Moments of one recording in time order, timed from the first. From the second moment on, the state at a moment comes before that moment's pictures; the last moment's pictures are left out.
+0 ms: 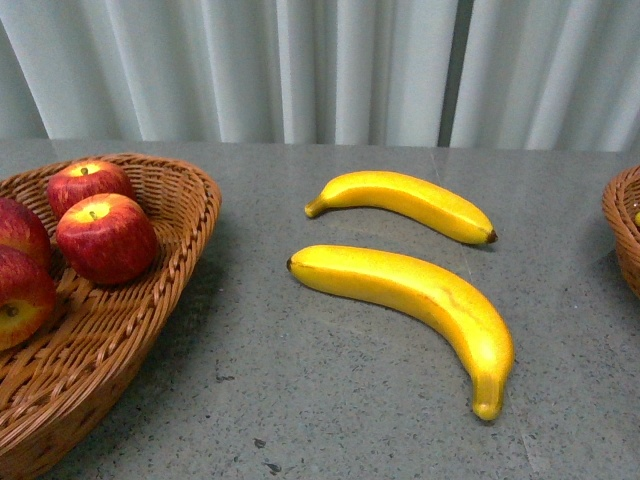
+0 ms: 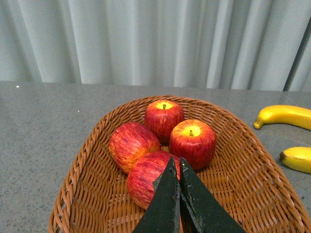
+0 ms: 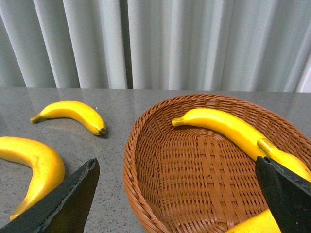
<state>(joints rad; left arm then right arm) 0.00 0.37 0.05 0.31 0.00 0.00 0.00 0.00 0.01 0.00 0.00 0.00</state>
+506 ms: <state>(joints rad) 0.00 0.20 0.01 0.21 0.00 0.00 0.00 0.00 0.01 0.00 0.00 0.00</state>
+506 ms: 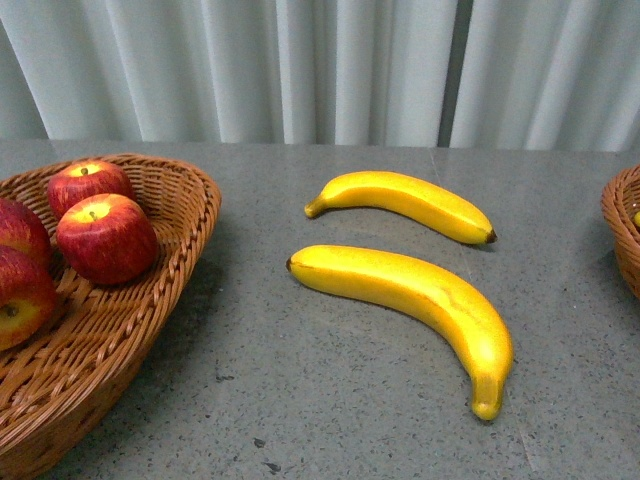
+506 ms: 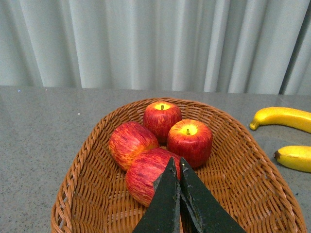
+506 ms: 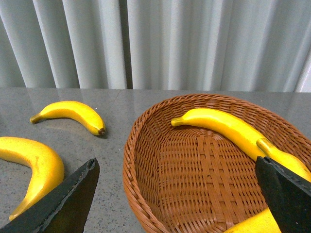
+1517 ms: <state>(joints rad) 0.00 0.01 0.02 0.00 0.00 0.00 0.00 0.00 0.01 0.00 0.00 0.00</state>
